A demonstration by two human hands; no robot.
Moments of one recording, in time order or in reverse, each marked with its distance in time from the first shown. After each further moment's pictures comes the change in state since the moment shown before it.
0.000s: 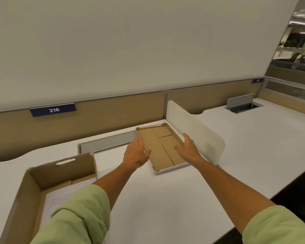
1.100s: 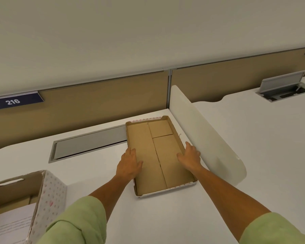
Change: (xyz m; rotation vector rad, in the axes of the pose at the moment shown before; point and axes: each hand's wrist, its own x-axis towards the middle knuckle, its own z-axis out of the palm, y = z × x) left_hand 0.150 -0.008 0.150 0.012 -0.184 -0.330; right_hand 0.227 0.132 0.041 -0.271 -0.171 0.134
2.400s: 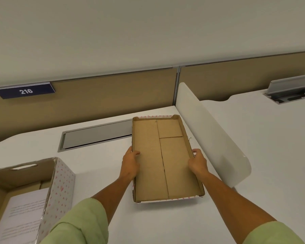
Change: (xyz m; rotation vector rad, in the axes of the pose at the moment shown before) left_hand -0.027 -0.020 0.006 -0.528 0.105 -0.070; right_hand -0.033 0.015 0.010 0.332 0.003 0.151
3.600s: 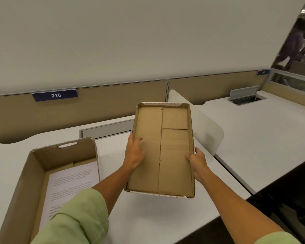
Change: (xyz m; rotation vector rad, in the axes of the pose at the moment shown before) left_hand -0.167 -0.005 -0.120 0.022 0.001 0.328; right_hand -0.264 0.001 0.005 0.687 0.047 0.021
